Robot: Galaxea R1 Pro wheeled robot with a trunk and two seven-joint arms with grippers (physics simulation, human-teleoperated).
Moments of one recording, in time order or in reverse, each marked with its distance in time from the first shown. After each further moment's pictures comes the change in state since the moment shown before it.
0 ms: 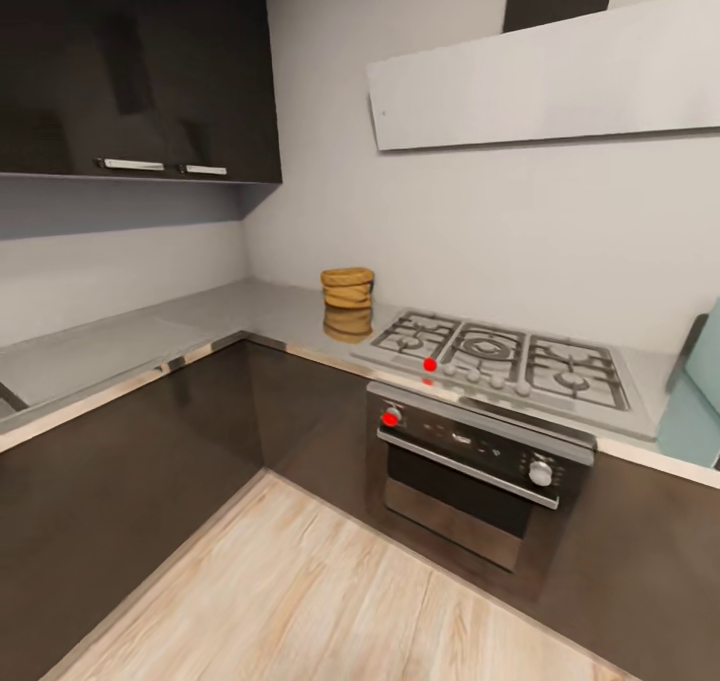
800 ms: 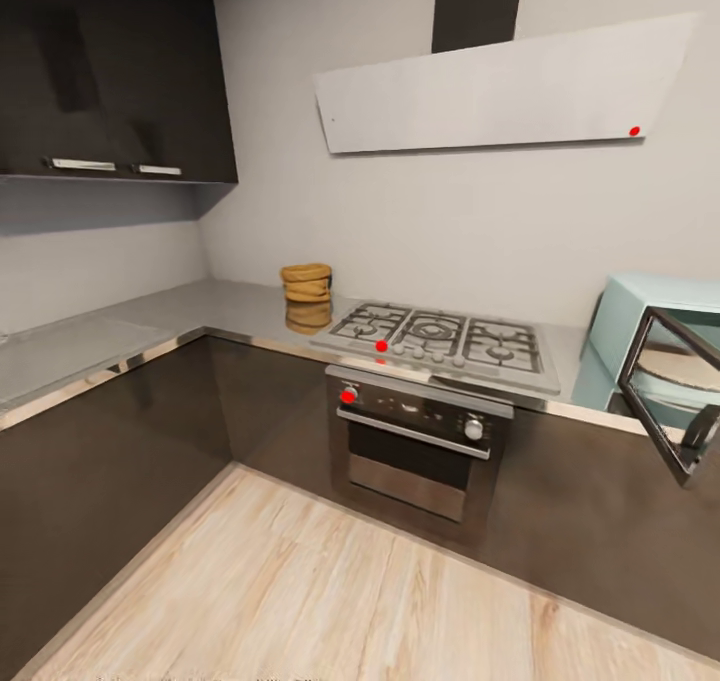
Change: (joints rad) left arm 0.000 -0.003 0.009 -0.008 0.006 -0.020 0.012; right arm 0.001 0.017 0.005 0.004 0.001 0.002 0.000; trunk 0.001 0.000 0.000
